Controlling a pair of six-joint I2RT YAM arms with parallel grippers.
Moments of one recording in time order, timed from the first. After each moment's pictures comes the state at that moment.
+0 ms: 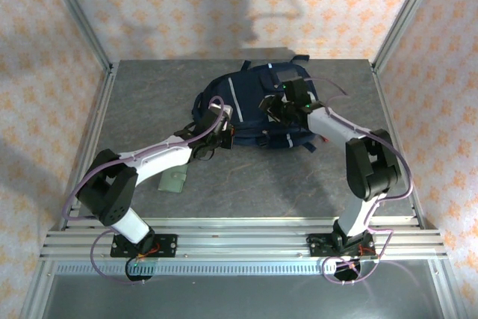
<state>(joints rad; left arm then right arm) -0.60 1.59 0.97 -0.16 -0.10 -0.41 0.38 1.74 1.20 -0.23 -0.27 0.91</state>
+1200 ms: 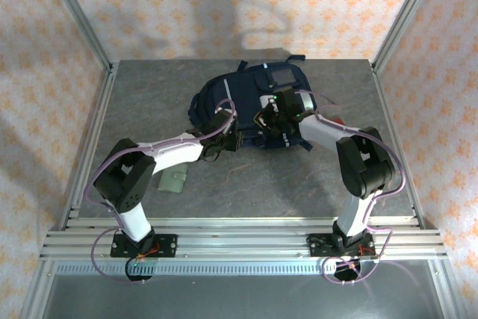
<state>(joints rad) -0.62 1.74 1.03 -0.17 -0.16 -0.44 0.44 1.80 1.14 -0.12 -0.31 1.11</state>
